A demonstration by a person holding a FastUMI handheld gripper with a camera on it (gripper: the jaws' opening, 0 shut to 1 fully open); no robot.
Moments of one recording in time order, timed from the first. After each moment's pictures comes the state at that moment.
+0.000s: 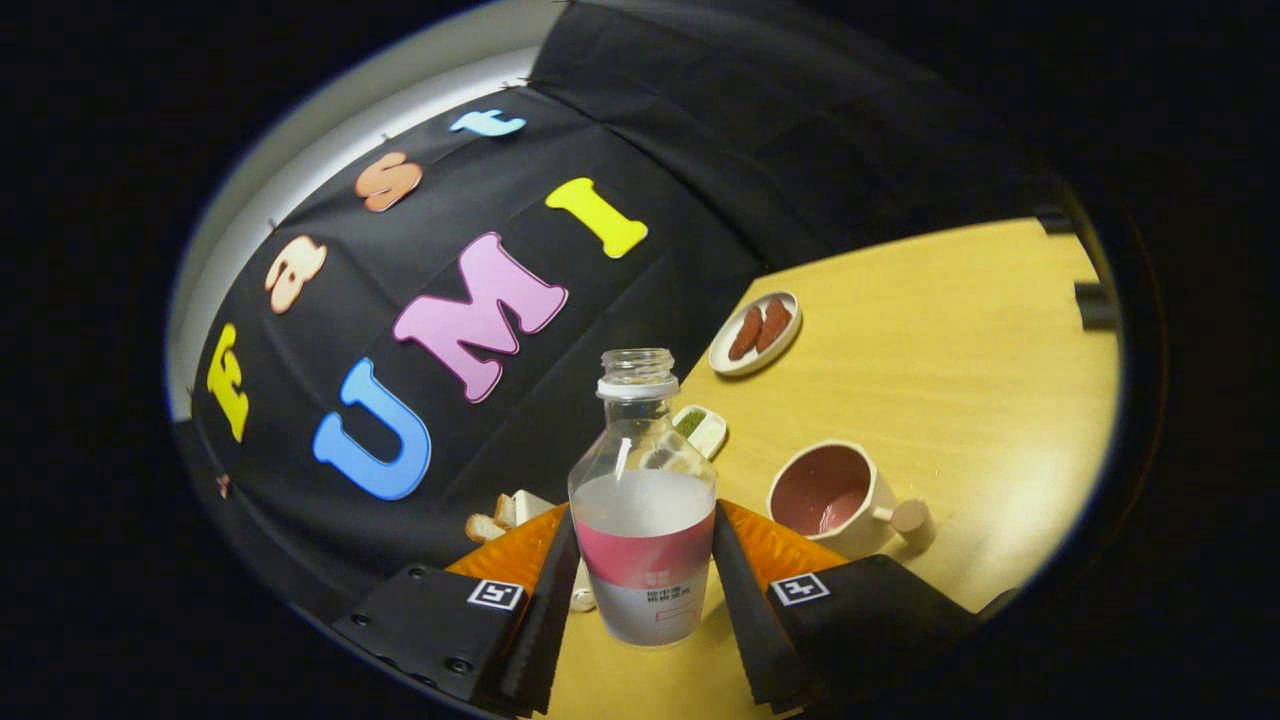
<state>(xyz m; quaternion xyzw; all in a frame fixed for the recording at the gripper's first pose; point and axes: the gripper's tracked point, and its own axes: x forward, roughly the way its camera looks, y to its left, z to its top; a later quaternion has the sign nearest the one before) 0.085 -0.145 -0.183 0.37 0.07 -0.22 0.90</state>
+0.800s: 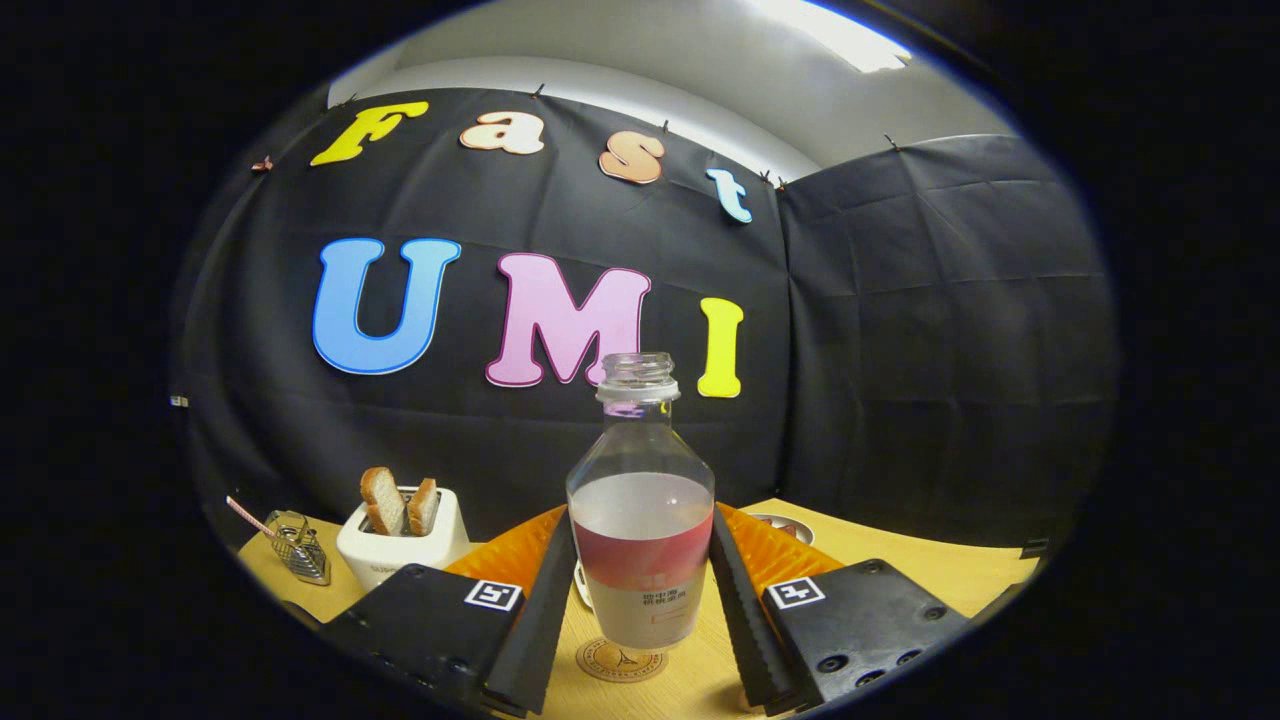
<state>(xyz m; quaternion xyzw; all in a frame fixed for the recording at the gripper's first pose) 0.205 -0.123 -0.123 -0.03 -0.02 -0.26 0.97</state>
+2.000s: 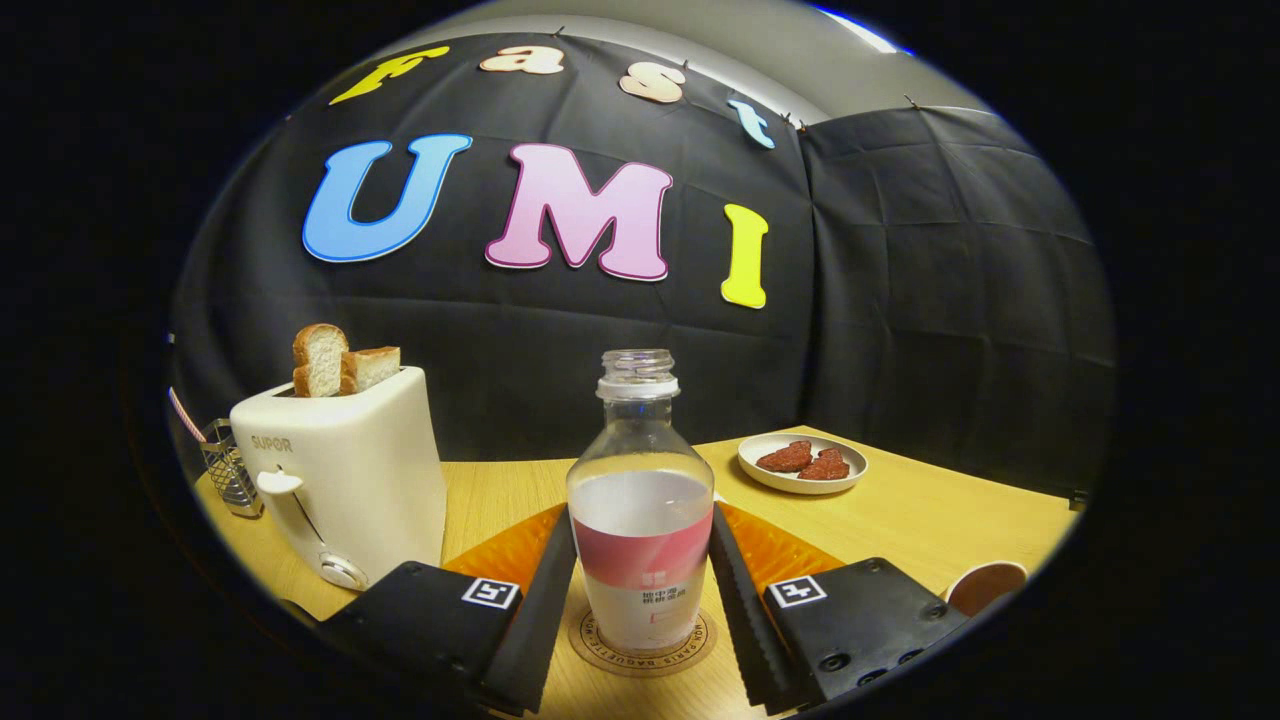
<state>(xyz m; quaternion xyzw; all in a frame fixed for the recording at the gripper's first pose) 0.260 -0.132 -0.273 -0.01 0.07 -0.25 0.97</state>
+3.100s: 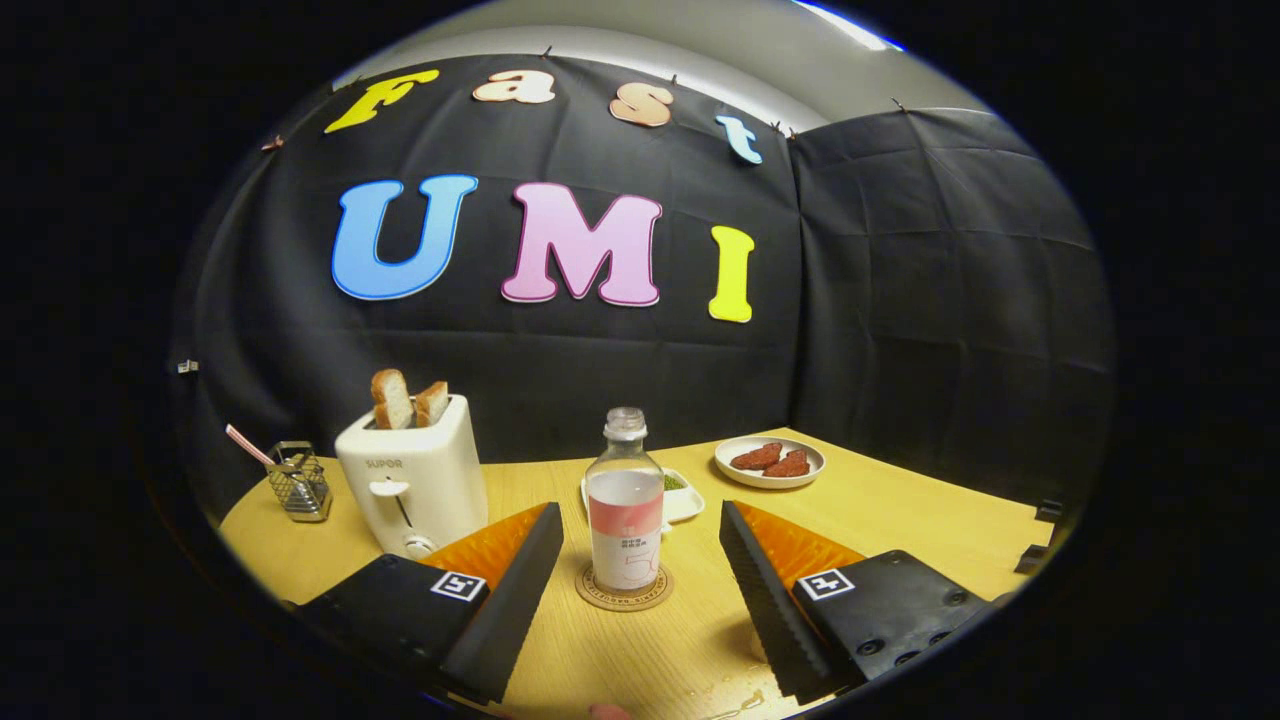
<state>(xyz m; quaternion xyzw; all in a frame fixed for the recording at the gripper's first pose) 0.147 -0.101 -0.190 0.00 0.06 -0.23 0.97</state>
